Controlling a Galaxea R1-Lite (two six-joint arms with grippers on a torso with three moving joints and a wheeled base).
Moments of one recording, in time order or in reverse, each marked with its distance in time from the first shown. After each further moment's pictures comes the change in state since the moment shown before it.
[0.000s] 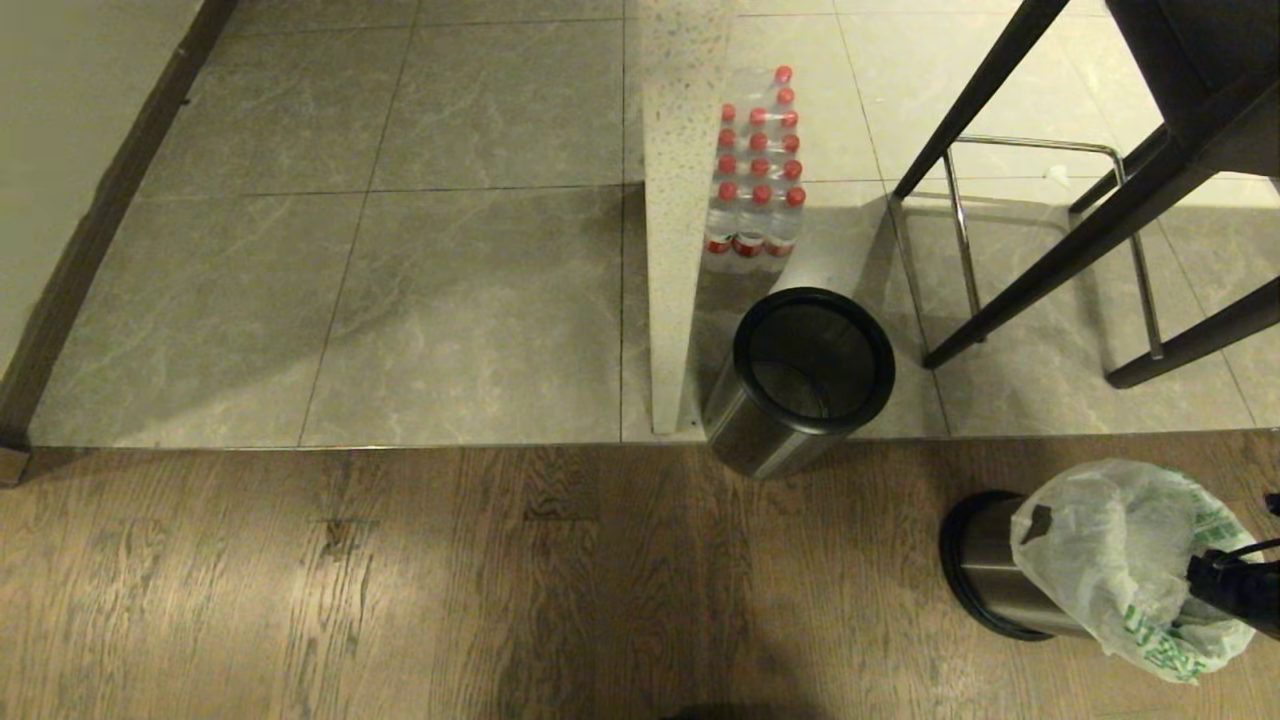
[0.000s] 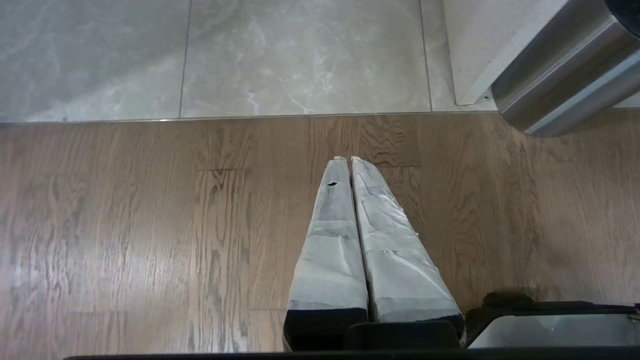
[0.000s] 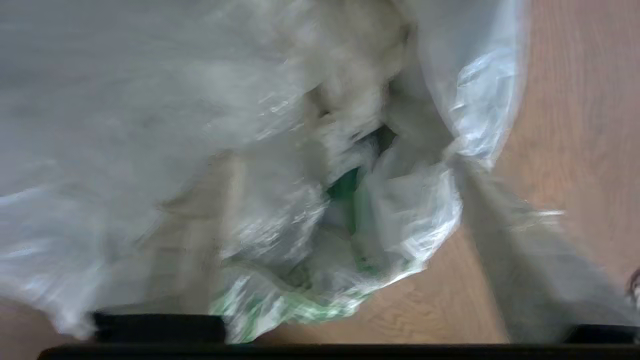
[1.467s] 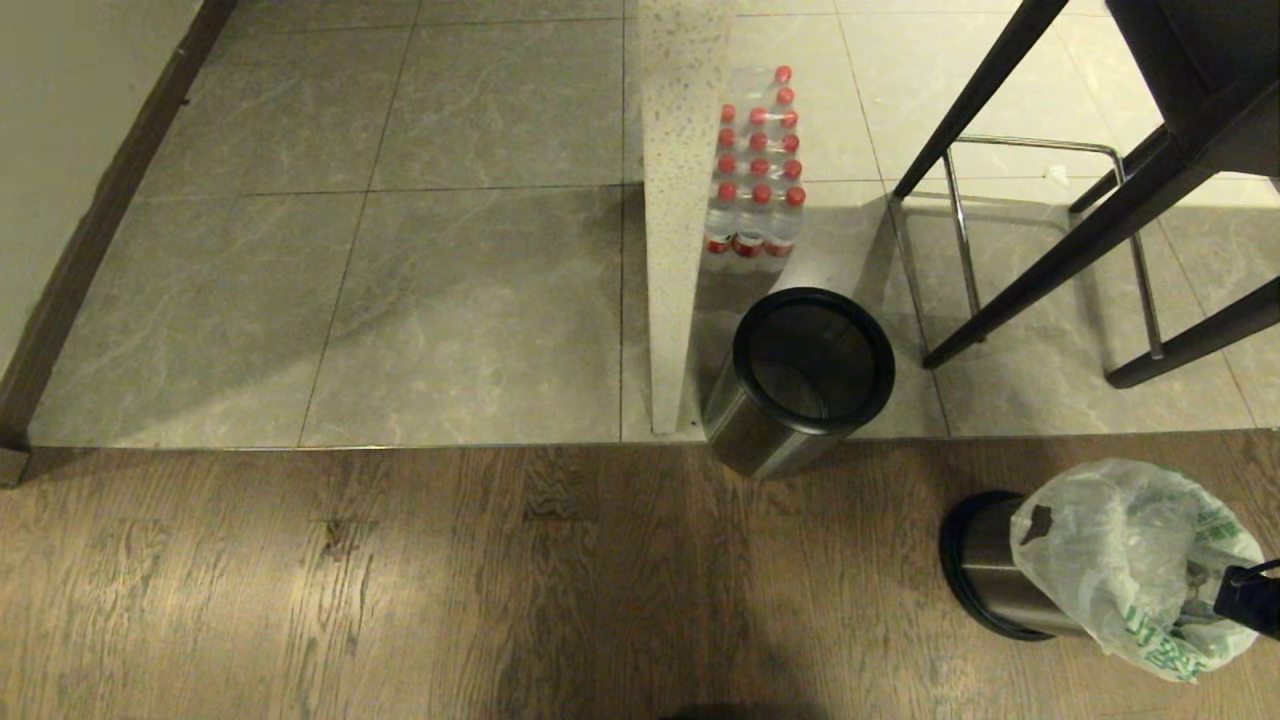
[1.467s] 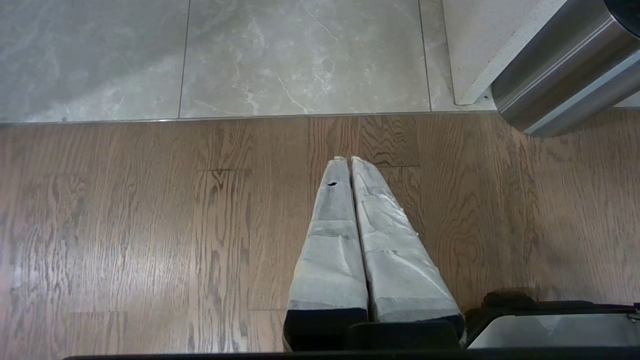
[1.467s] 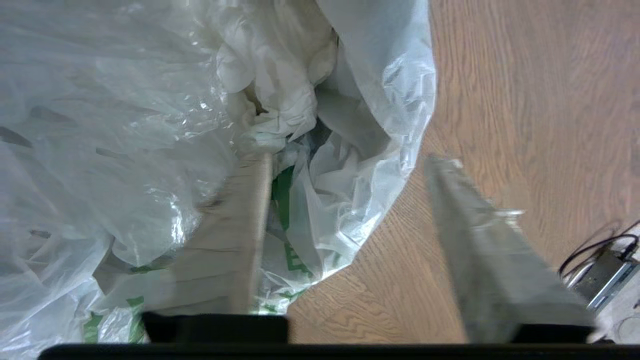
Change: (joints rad) left arm 0.000 0.000 0.000 0.000 0.000 0.000; right arm -0.047 0.010 0.016 -0.041 -0.074 -0.107
